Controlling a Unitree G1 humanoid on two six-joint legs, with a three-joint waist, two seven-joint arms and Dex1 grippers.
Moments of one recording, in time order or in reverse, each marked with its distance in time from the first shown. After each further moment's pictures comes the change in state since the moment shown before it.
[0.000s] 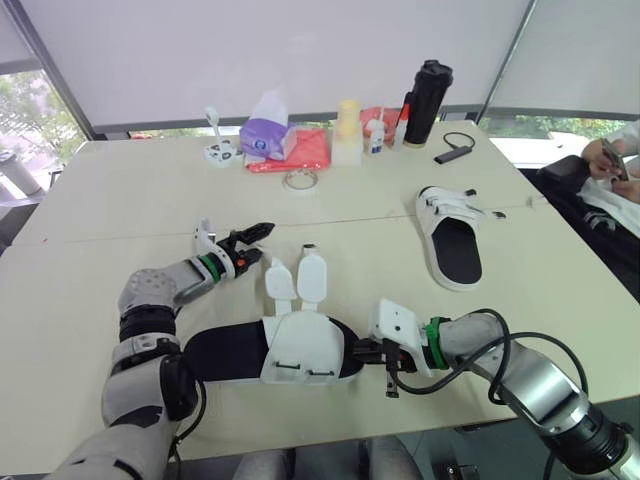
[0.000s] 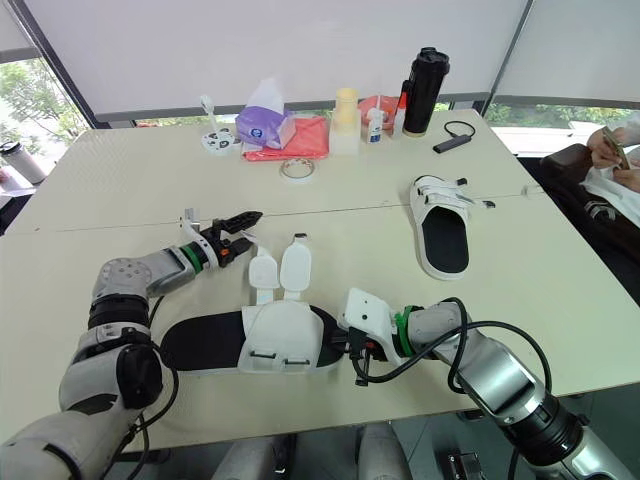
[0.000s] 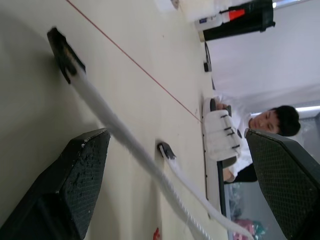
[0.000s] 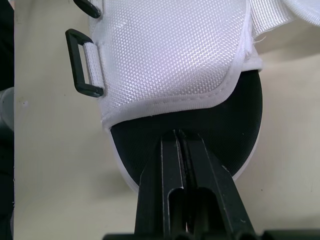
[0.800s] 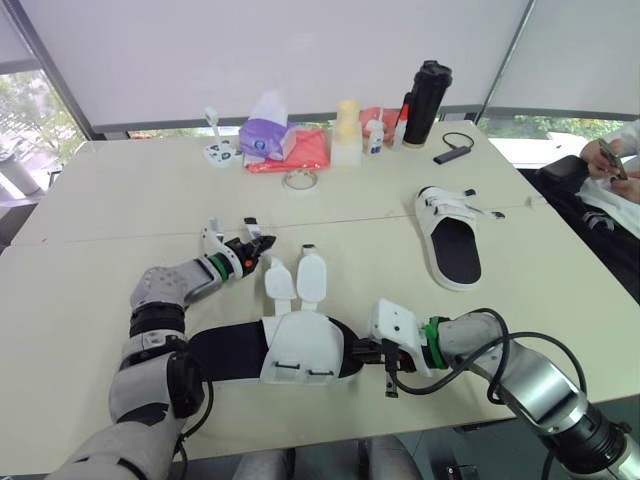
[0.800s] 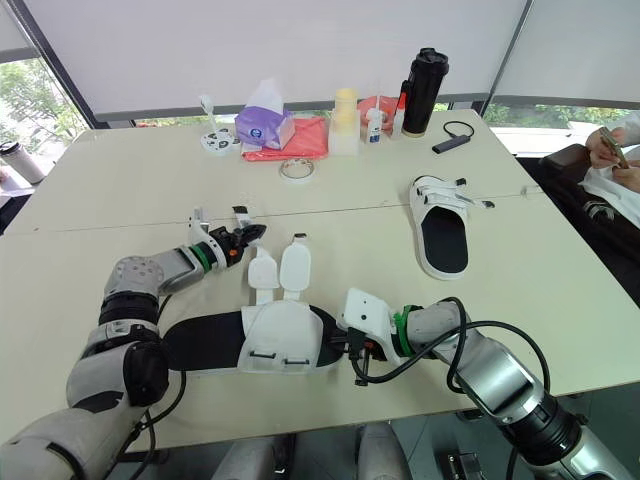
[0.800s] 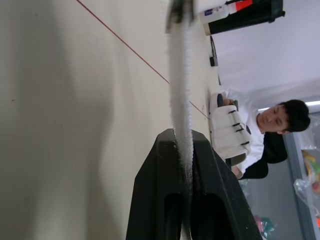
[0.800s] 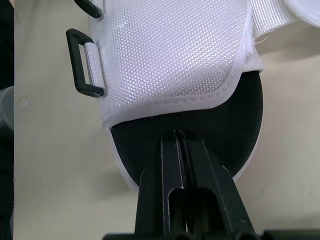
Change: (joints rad) left arm -0.005 -0.022 -0.032 -0.011 0.054 -0.019 -0.041; right arm -0.003 0.006 0.000 0.001 -0.006 0.002 0.009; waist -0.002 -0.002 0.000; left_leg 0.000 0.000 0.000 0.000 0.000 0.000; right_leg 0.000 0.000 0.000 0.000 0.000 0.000
